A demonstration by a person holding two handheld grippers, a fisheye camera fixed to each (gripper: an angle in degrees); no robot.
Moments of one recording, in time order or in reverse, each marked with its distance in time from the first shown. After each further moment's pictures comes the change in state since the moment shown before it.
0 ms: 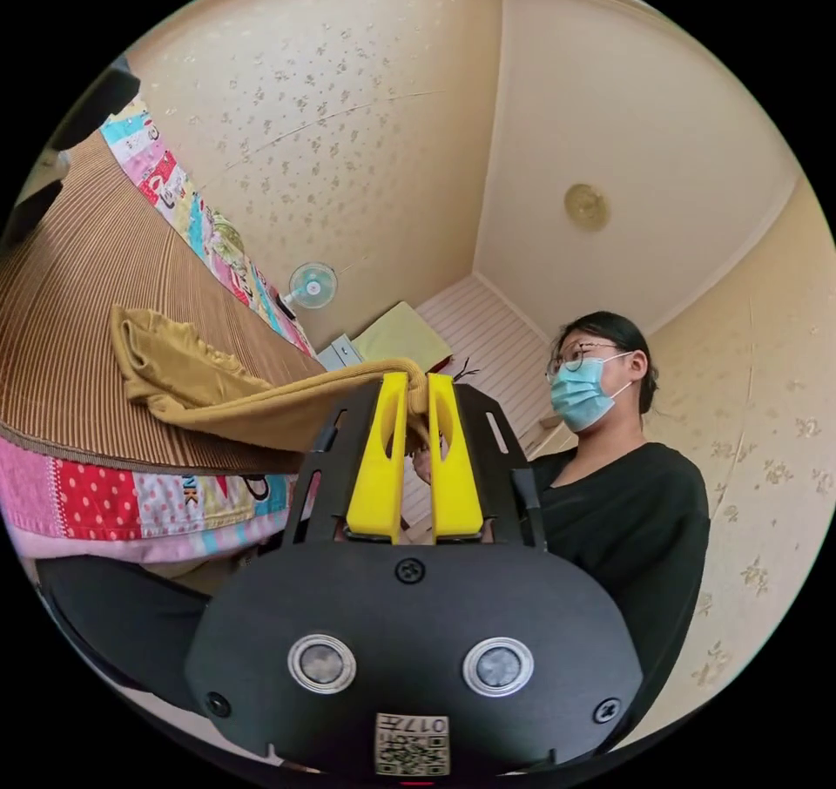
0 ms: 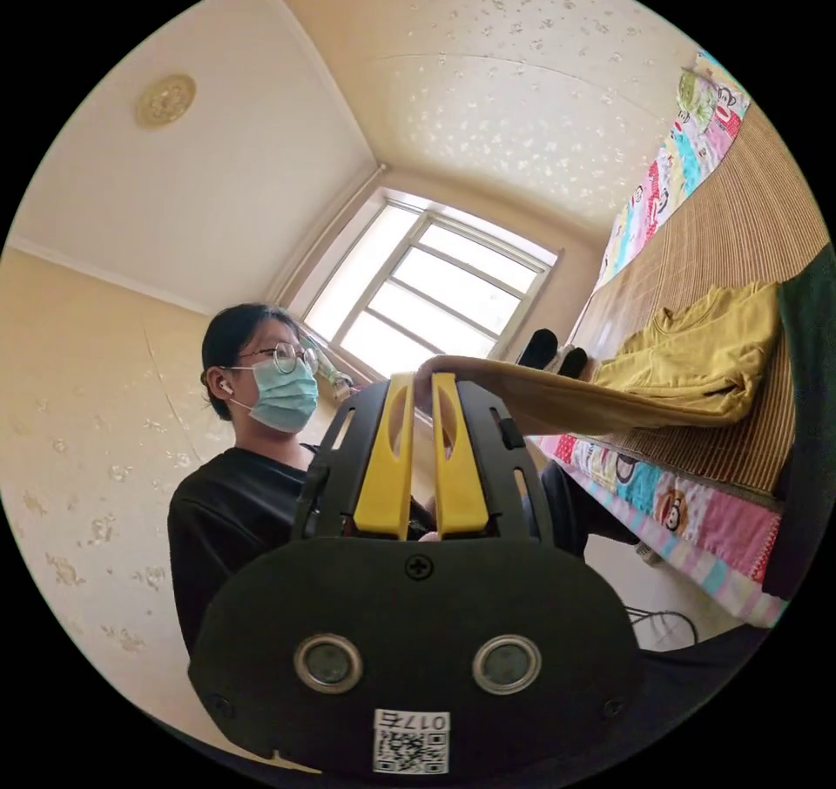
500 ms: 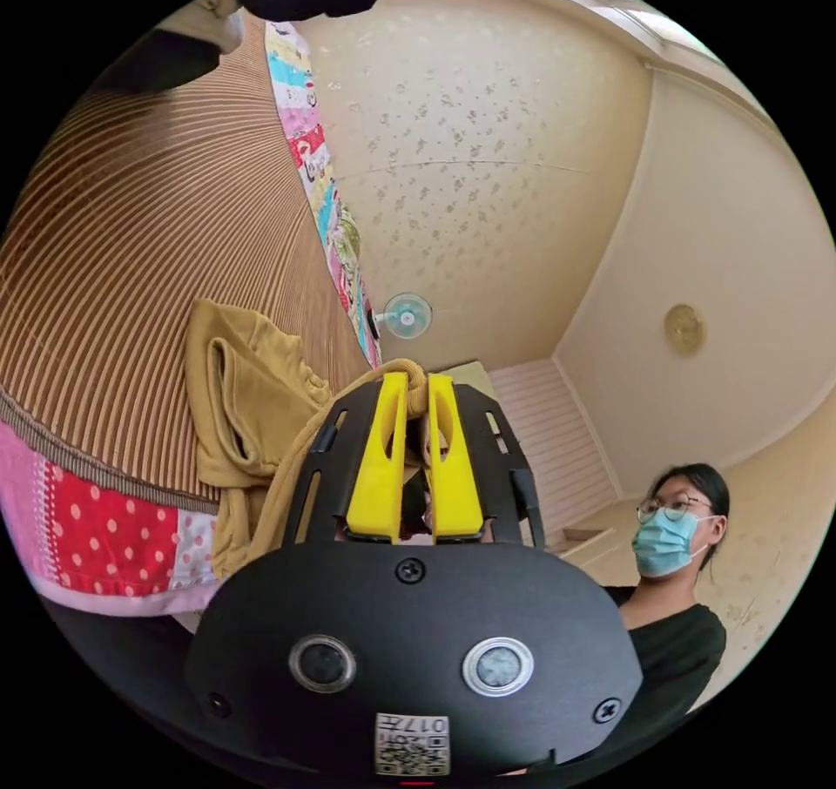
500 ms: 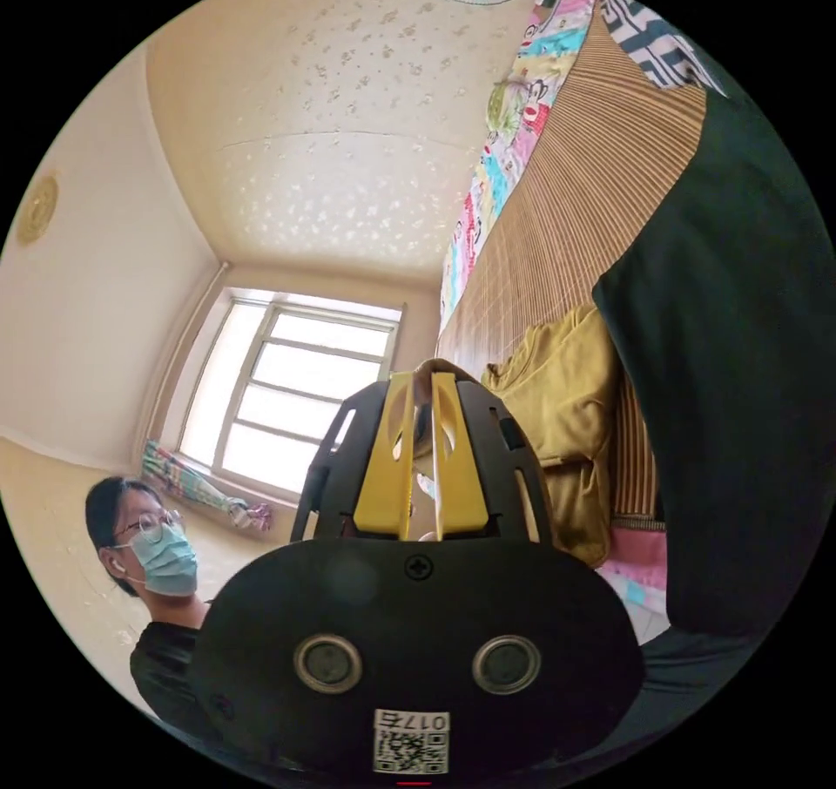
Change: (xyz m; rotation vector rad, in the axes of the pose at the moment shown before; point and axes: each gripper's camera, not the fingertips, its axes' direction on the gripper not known) left arm -0.224 -0.054 0.047 0.206 -0.249 -0.436; right arm 0.213 -0.081 0.012 0.277 0.546 0.394
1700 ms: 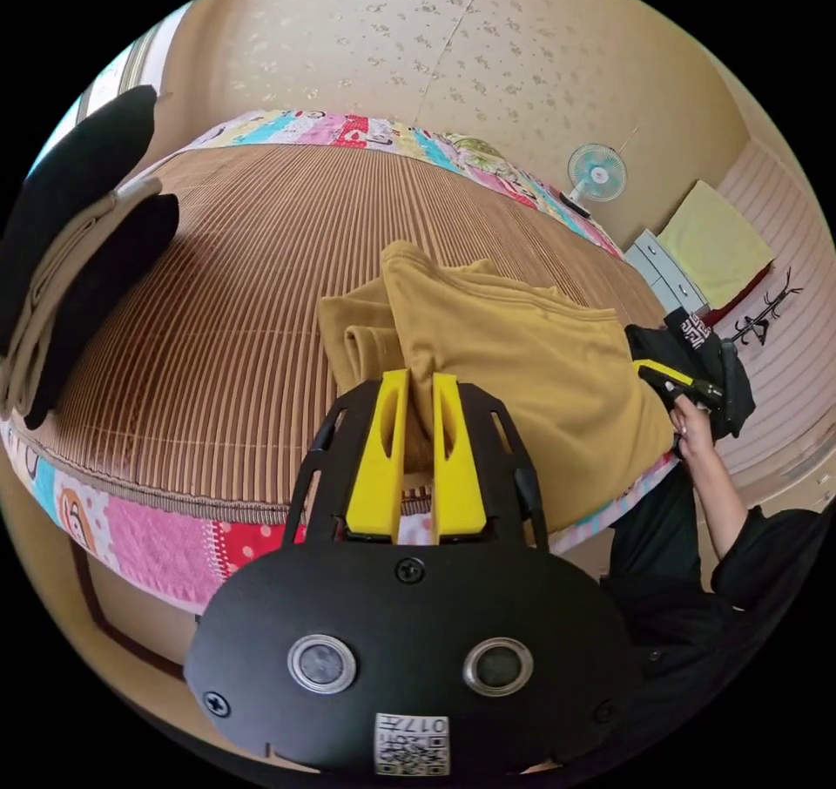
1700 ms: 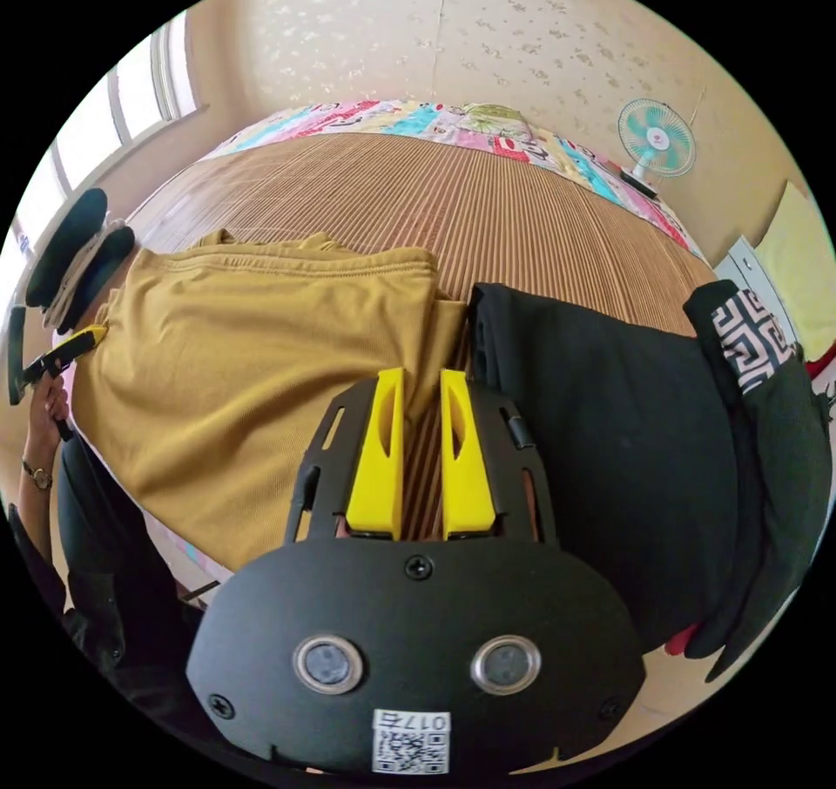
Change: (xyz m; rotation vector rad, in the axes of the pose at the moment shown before) left arm -0.073 0.076 0.203 -0.238 -0.982 0.475; right arm 0.131 0.128 0.360 -0.181 1.226 -0.635
